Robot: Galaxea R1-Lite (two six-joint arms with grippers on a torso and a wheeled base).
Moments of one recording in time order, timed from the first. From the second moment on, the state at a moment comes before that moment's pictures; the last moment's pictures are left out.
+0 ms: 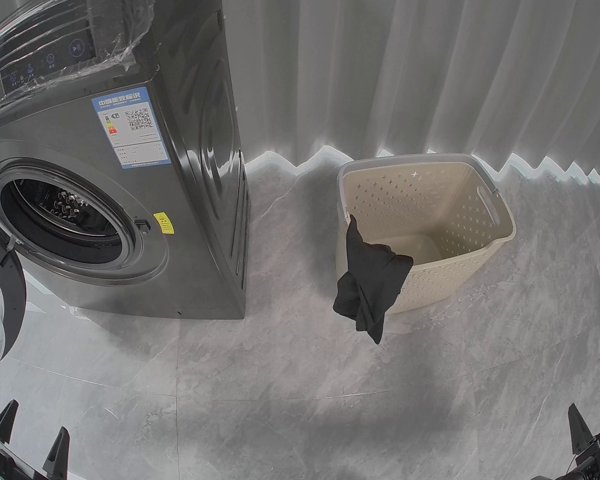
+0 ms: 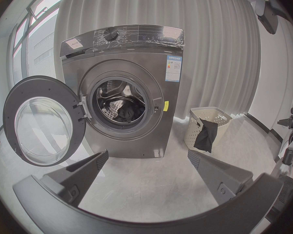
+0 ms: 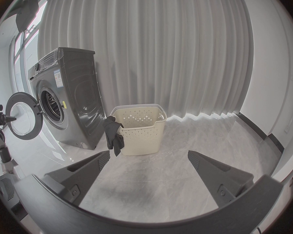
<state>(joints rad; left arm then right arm) -0.01 0.01 -0.02 0.01 -0.02 -0.01 0.00 0.02 -0.02 0.02 0.01 -0.02</state>
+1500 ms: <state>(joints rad) 0.00 0.02 -0.02 0.02 -0.02 -0.01 0.40 1.30 -0.39 -0.69 0.04 0.24</state>
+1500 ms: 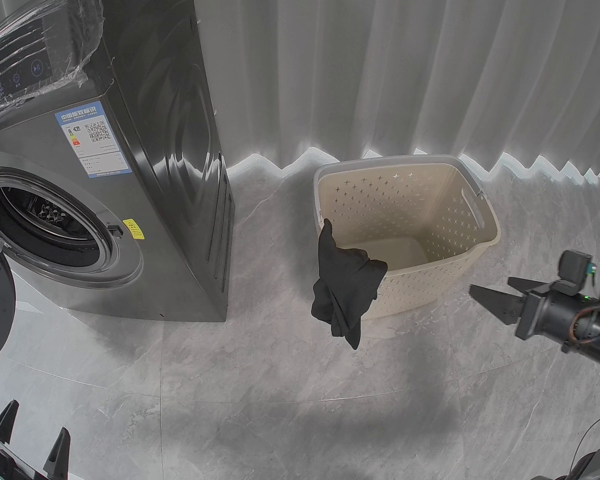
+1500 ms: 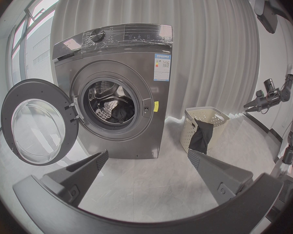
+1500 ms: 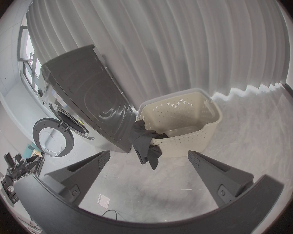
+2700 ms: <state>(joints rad) -0.01 0.02 -0.02 0.02 -0.02 -0.01 0.57 1.98 -0.66 -0.90 -0.07 0.33</state>
